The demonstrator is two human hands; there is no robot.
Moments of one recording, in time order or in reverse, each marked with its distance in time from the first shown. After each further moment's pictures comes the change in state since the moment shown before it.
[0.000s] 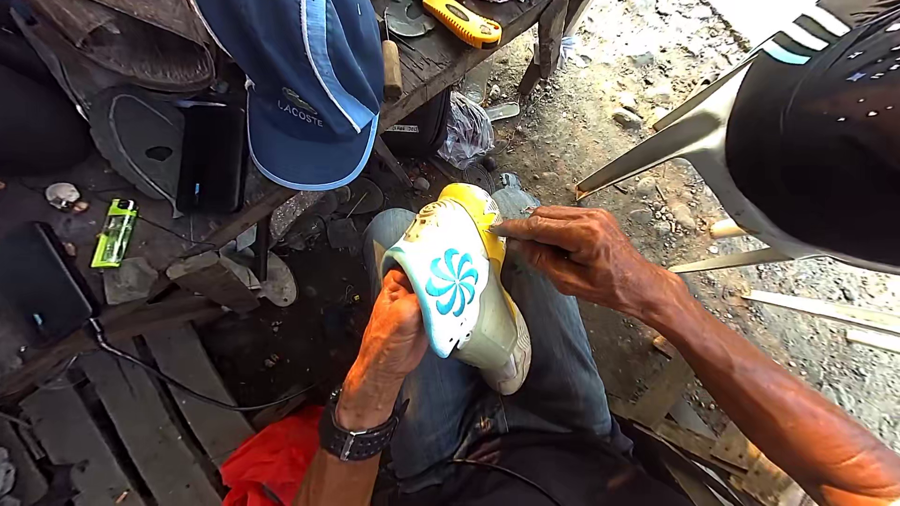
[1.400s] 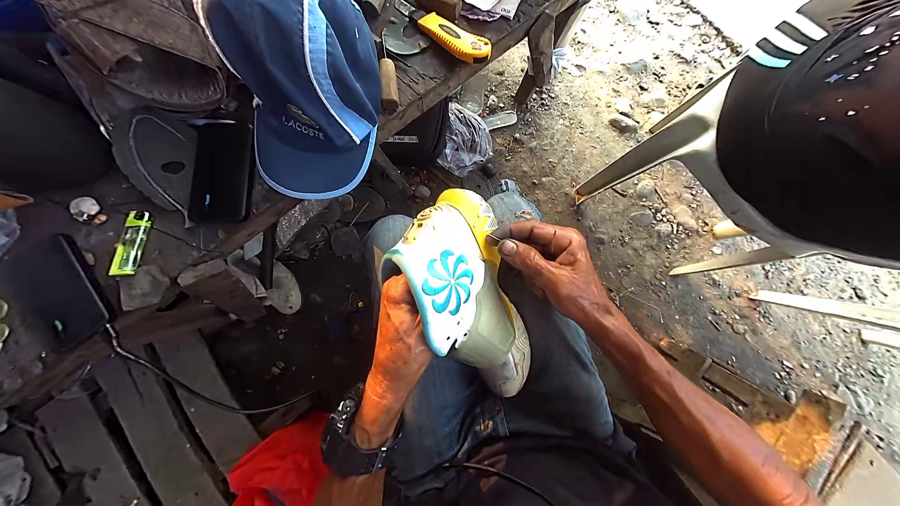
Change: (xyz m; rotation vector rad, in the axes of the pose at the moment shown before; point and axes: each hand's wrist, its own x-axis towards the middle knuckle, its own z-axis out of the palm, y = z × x) left_hand -0.005 -0.008 0.003 0.561 -0.057 0.378; right_hand -0.011 -0.020 0.041 0.816 0.296 0.456
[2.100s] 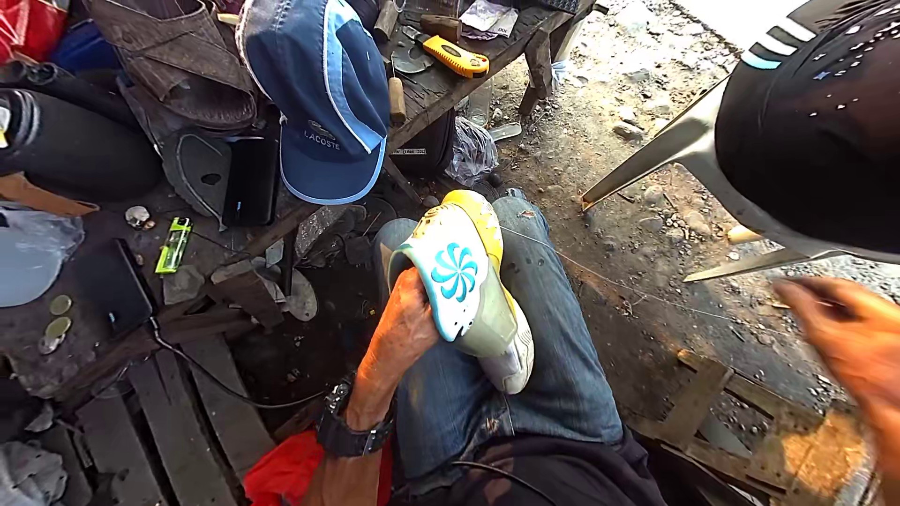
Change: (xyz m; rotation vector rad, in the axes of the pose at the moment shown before) left_hand 0.007 0.014 -0.010 0.305 -0.180 -0.017; right_hand -0.159 -0.030 -0.209 -1.044 0.421 0.091
